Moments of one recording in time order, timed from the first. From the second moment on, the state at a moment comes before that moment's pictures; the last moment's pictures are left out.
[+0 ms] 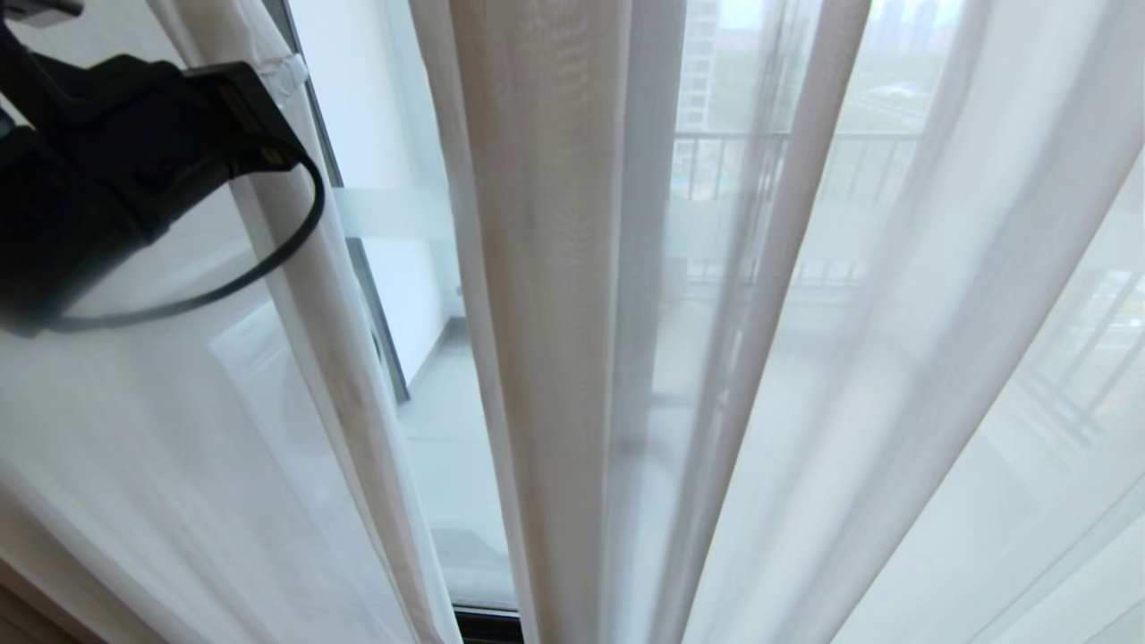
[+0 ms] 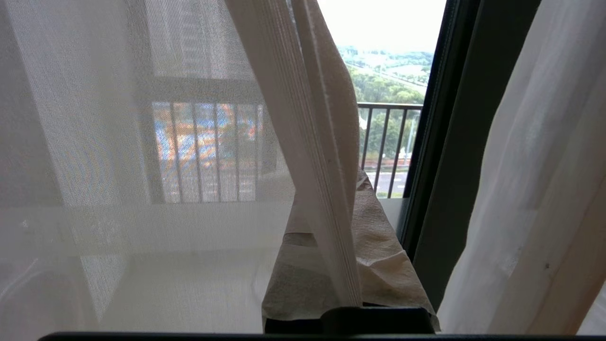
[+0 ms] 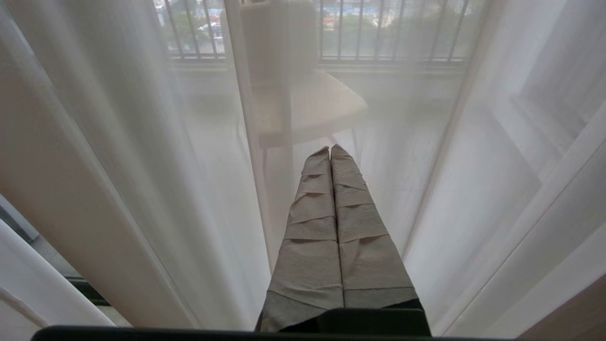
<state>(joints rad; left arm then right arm) -0.35 1.42 -0.96 -0.79 0.08 -0.07 0.00 0.00 0.00 -0.01 -0.03 0.02</state>
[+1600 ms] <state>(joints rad) -0.39 1.41 -0.97 -0.78 0.08 -0.06 0.00 0.00 0.00 -0.01 -0.03 0.02</state>
